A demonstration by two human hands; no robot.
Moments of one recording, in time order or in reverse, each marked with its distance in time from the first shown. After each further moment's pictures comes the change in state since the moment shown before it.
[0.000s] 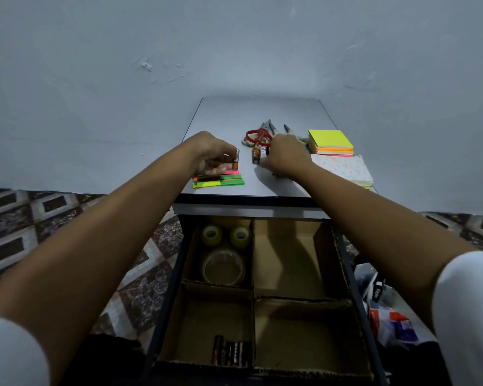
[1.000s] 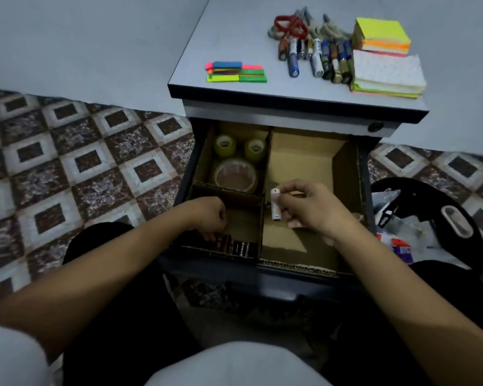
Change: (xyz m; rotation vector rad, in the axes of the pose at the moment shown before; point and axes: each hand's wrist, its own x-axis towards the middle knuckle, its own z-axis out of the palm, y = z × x) left_hand -0.087 -0.217 0.041 0.709 -0.468 -0.208; right_hand -0.208 0.007 0.060 1.095 -0.551 0.434
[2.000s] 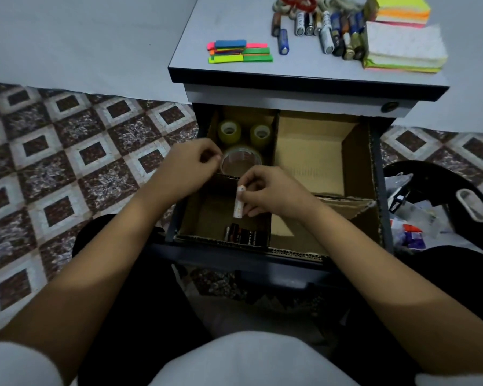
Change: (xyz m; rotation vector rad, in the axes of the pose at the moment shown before) left_hand -0.037 -0.003 -0.033 -0.016 0.754 0.322; right_hand 0.028 0.000 0.046 -0.214 -0.233 -0.130
